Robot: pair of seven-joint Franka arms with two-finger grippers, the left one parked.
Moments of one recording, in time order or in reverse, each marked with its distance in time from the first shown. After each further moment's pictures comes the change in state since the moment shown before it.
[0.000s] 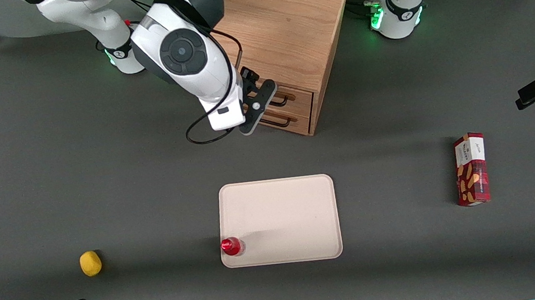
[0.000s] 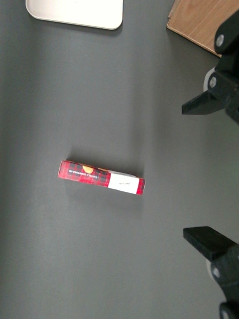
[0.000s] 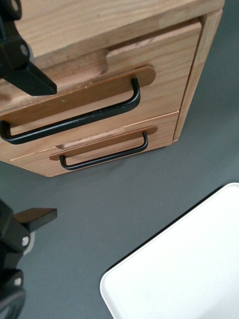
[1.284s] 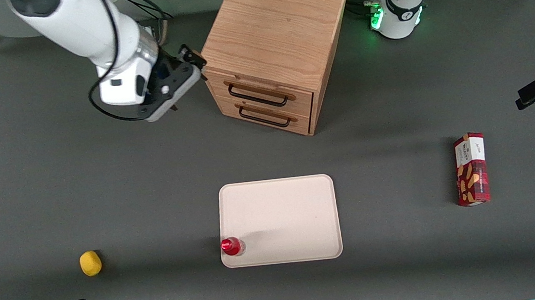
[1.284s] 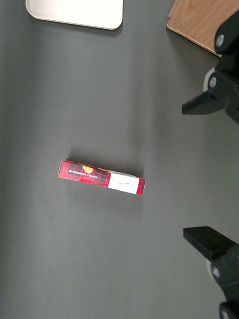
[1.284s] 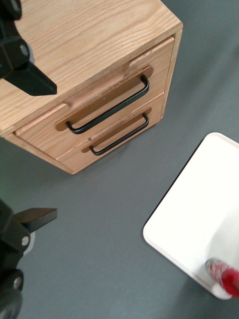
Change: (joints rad) arm -0.140 -0.277 -0.041 -0.088 0.110 -0.077 0.150
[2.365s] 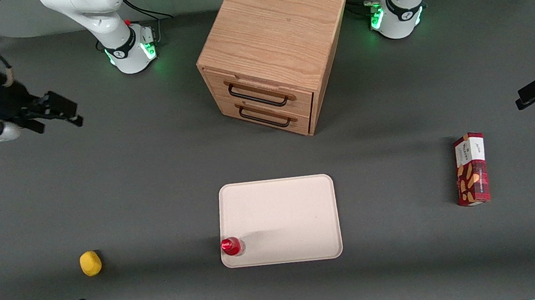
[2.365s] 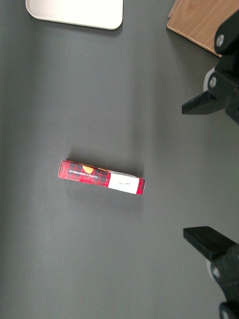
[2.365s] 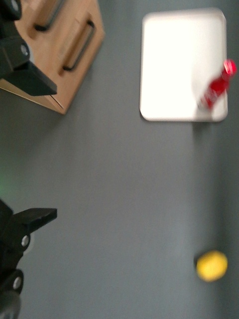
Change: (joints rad) arm -0.451 -0.254 -0.030 -0.188 0.006 -0.037 0.078
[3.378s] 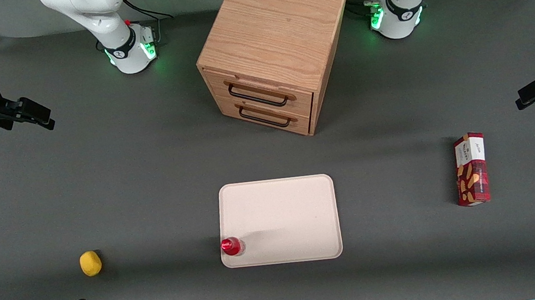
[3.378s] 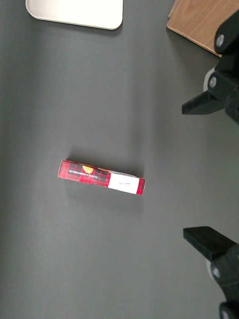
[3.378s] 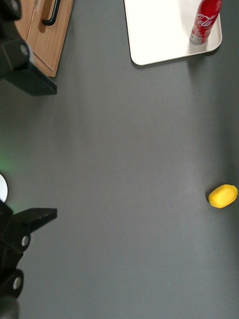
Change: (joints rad) arm -0.023 -0.002 -0.048 0.021 -0.181 -0.071 0.119
